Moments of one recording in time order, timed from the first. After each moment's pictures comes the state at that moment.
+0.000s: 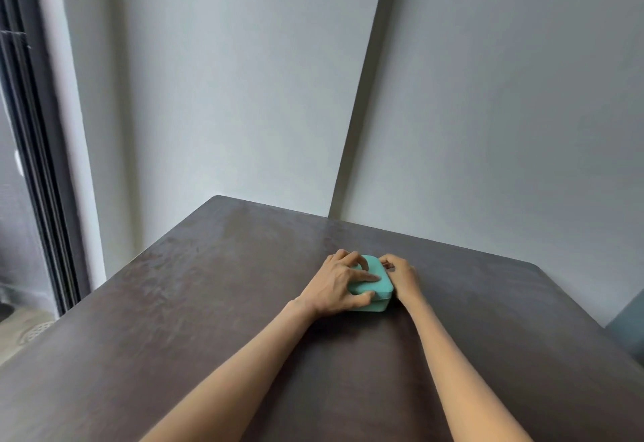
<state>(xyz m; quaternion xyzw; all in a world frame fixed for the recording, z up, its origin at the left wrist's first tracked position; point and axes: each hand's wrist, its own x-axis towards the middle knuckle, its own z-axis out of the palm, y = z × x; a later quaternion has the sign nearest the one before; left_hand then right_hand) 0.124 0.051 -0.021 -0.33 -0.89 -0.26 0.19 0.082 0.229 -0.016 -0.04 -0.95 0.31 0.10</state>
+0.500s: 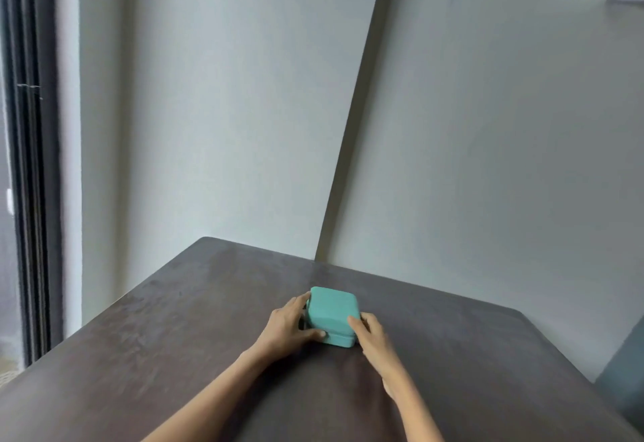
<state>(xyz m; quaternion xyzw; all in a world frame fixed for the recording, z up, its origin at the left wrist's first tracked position) 0.121 0.011 -0.027 -0.15 -0.89 -0.41 0.07 0.141 0.204 -0.015 0.00 -0.87 0.49 0.05</state>
